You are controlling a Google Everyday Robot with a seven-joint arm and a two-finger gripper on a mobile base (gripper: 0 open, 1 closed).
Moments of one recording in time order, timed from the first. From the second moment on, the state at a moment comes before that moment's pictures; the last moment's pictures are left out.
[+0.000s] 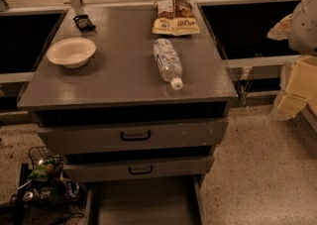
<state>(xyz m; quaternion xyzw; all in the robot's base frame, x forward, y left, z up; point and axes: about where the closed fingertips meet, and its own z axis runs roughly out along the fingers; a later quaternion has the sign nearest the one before) 0.438 -0.217 0.976 -0.60 0.78 -0.03 0.16</state>
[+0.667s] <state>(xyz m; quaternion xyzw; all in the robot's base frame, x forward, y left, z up) 0.454 -0.213 0.972 -0.60 0.78 -0.01 0.17</state>
